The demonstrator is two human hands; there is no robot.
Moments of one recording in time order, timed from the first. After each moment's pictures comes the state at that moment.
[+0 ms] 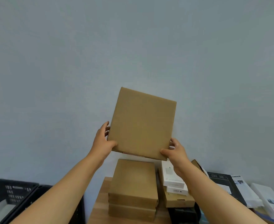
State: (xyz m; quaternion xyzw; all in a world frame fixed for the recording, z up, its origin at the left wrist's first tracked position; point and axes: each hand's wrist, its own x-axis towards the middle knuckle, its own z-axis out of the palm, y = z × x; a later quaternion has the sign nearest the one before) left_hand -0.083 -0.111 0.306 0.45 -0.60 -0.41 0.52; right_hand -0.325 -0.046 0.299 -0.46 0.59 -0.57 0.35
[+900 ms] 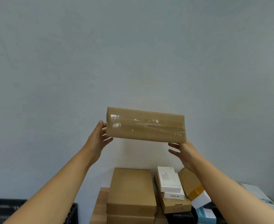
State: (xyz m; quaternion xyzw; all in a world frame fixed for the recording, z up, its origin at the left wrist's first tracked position) left_hand -0.057 -0.111 0.351 0.30 -0.56 -0.56 0.54; right_hand -0.341 -0.027 0.345 -0.44 0.54 -0.61 0.37
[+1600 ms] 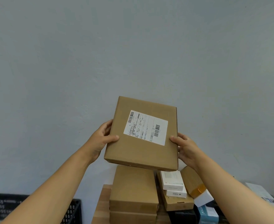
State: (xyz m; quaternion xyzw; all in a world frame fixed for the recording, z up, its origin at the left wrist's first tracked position) left_hand -0.049 -0.108 0.348 0.29 -0.64 -0.54 0.47; right_hand -0.349 -0.032 0.341 -0.38 0.50 -0.61 0.48
